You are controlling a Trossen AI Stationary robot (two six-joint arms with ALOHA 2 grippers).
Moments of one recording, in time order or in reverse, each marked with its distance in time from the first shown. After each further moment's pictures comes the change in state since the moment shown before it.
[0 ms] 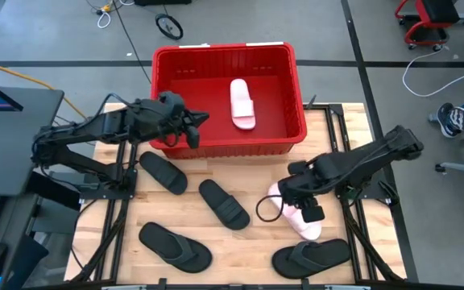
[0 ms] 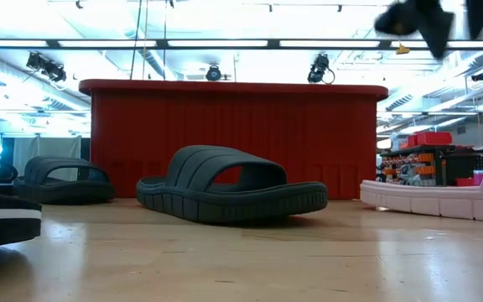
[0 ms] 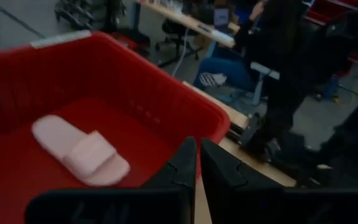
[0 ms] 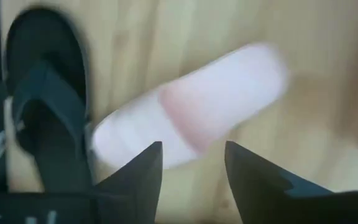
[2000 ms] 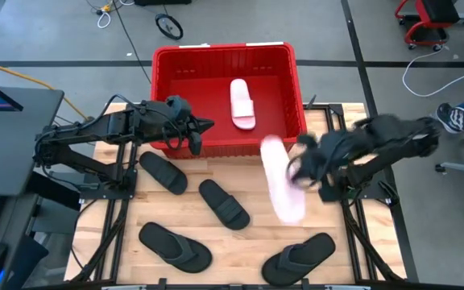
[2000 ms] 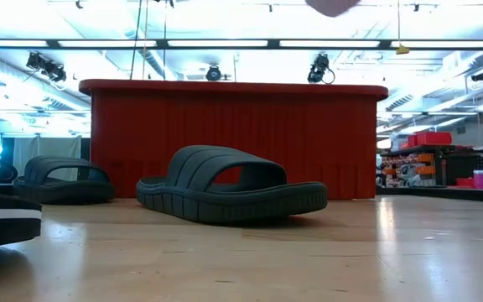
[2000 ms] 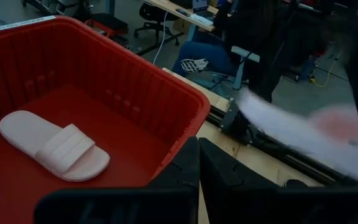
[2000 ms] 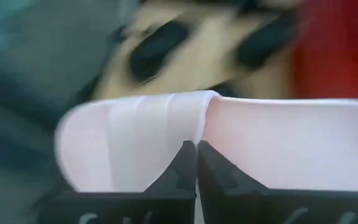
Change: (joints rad) left arm 0.000 0.020 0.001 0.001 0.094 0.028; right arm -0.076 -0.170 0.456 0.099 0.168 -0.139
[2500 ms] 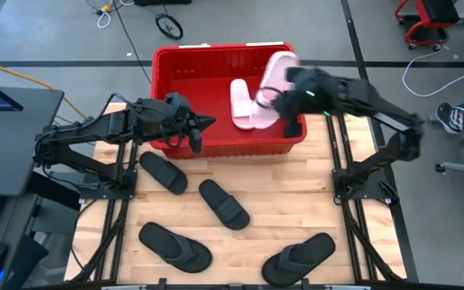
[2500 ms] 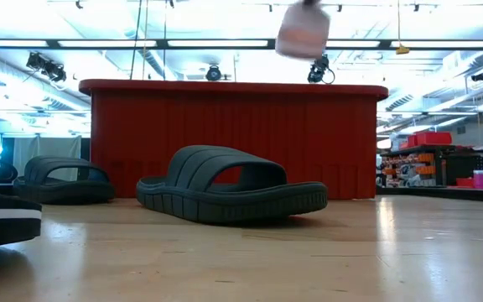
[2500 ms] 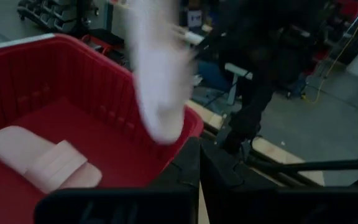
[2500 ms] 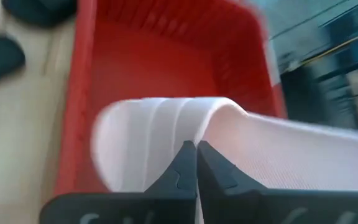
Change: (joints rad) left arm 0.003 0.000 0.000 0.086 -0.003 0.001; right arm -0.554 0.183 0.108 0.092 0.173 -0.623
